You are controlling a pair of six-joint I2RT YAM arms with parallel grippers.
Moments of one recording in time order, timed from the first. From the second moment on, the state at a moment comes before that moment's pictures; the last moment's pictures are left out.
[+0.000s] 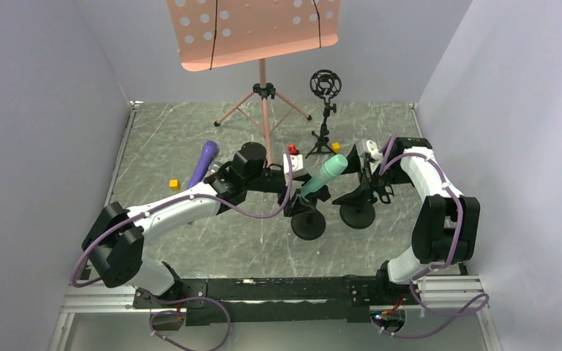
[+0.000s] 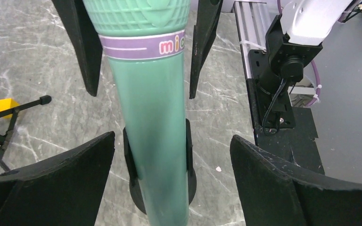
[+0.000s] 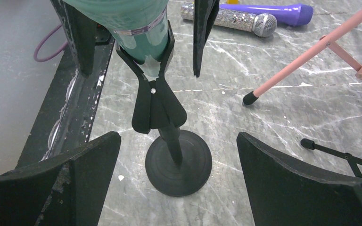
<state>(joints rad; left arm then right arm) -0.82 1.45 1.01 0.20 0.72 0.12 -0.04 1.55 1.17 -1.50 -1.42 -1.81</state>
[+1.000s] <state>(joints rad) -0.86 1.42 1.04 0.10 0.57 0.04 -0.04 1.54 1.17 -1.50 -1.42 -1.81</state>
